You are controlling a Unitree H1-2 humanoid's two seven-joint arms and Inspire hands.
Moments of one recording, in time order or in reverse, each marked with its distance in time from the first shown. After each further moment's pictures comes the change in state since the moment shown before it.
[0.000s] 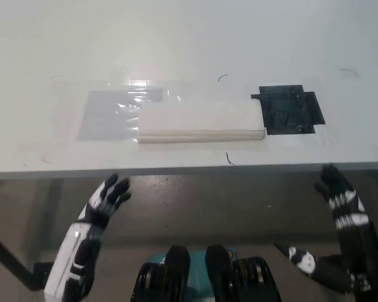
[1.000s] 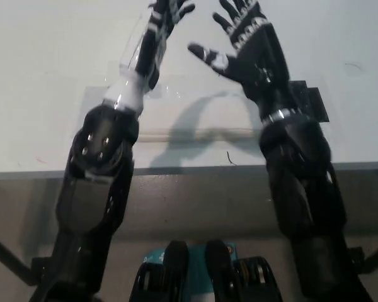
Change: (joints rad) left_arm -0.918 -0.129 0.133 0.781 -0.023 0.145 0.022; right_arm -0.925 0.177 -0.193 0.802 0.312 0.175 0.032
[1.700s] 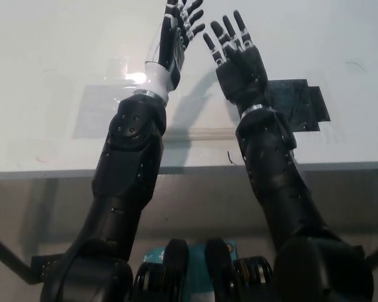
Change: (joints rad) left_arm -0.144 -0.068 0.094 0.462 -0.038 -0.085 0.062; right_arm -0.244 0.043 -0.472 0.689 0.351 -0.091 0.176
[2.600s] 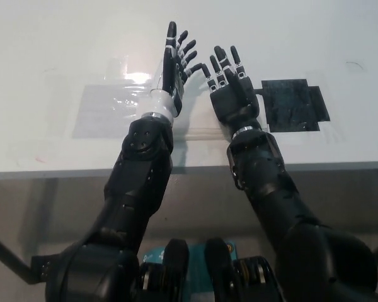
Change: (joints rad) left_arm -0.057 -0.018 0.045 0.337 -0.030 -0.107 0.076; right_arm -0.036 -0.018 -0.022 0.253 0.054 -0.099 0.040
